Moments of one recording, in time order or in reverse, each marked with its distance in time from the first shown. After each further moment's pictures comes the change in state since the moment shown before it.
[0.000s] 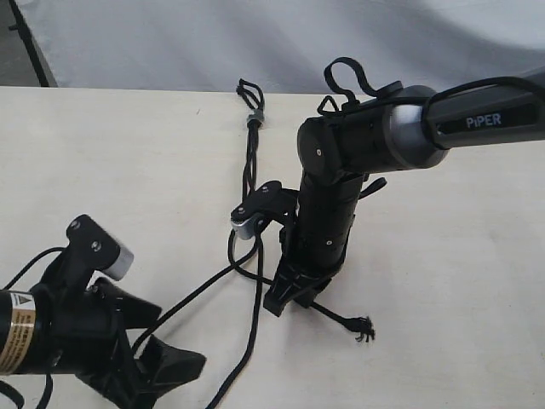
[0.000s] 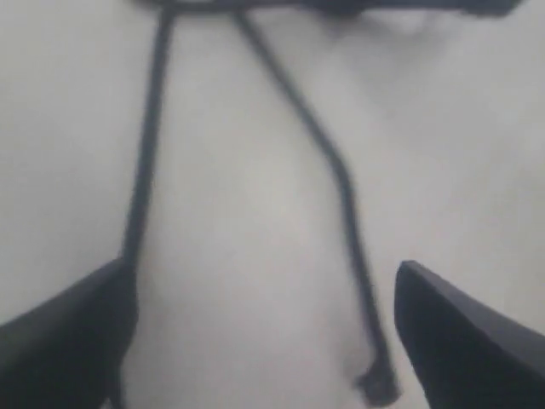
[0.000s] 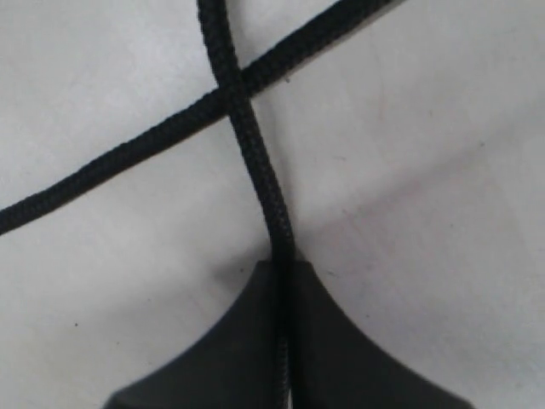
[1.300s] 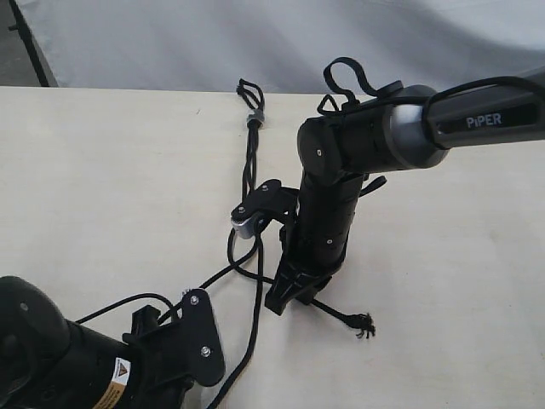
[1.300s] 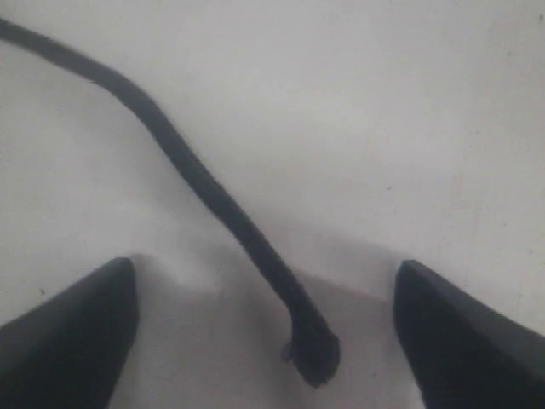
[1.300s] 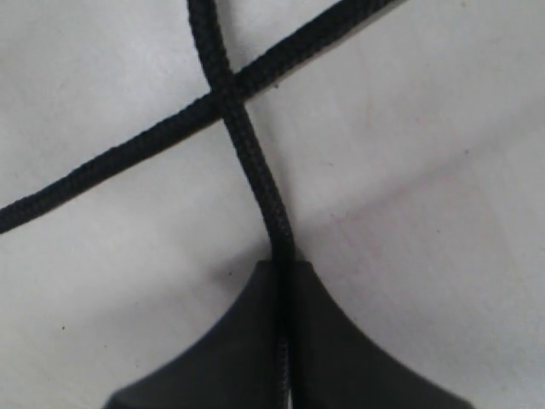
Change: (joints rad) left arm -0.361 0.235 -0.144 0.386 0.220 -0.117; right arm 0.000 -0.002 0.000 -0.012 -0.013 -0.009
